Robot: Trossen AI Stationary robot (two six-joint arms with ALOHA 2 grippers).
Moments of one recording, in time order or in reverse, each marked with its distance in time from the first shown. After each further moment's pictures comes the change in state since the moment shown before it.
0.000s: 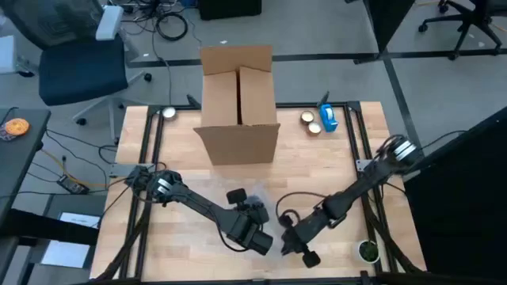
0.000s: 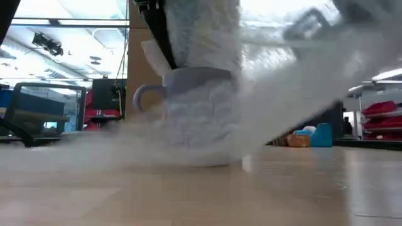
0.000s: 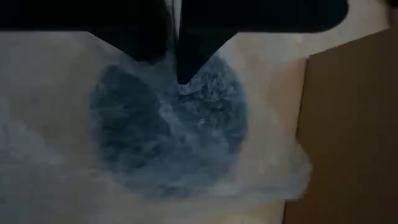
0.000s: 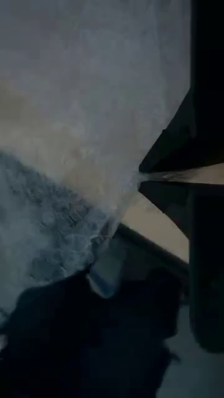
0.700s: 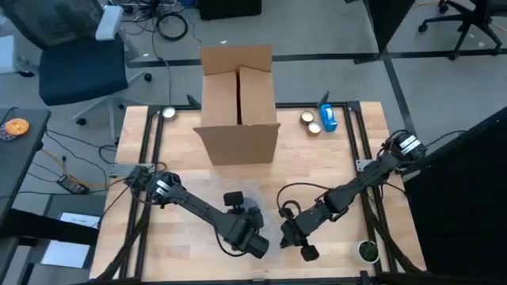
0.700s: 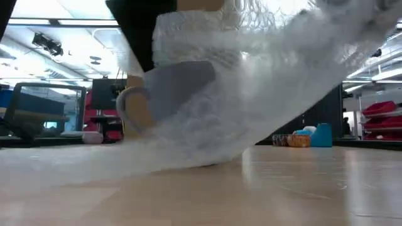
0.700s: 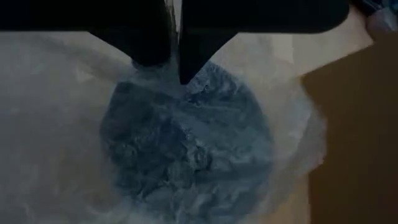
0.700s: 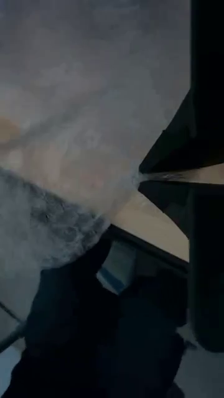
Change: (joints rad) left arm -0.028 0.000 0.000 -0.079 0.136 0.073; right arm -0.035 -0.043 0.003 -0.073 -0.015 0.062
